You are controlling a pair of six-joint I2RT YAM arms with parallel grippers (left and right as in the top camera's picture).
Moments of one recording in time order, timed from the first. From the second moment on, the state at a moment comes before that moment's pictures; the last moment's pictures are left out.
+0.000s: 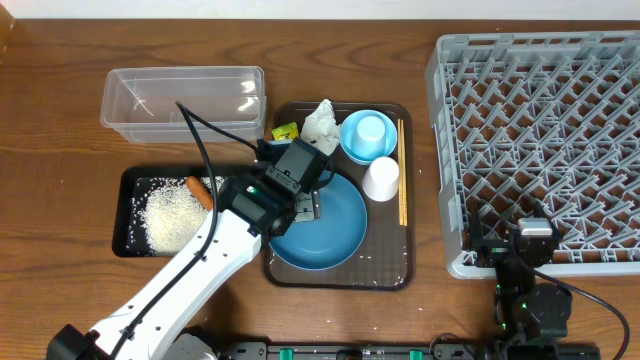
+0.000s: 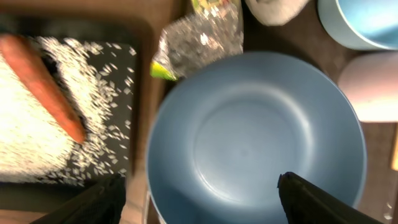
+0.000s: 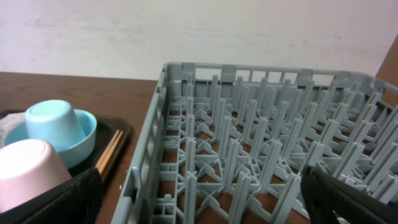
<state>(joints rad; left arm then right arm) -0.61 1.37 1.09 -0.94 -0.25 -0.70 0.02 0.01 0.01 -0.07 0.02 -0.03</state>
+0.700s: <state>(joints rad) -0.47 1.73 1.43 -0.80 -0.12 -0.25 0.02 0.01 0.01 -0.07 0.02 -0.03</state>
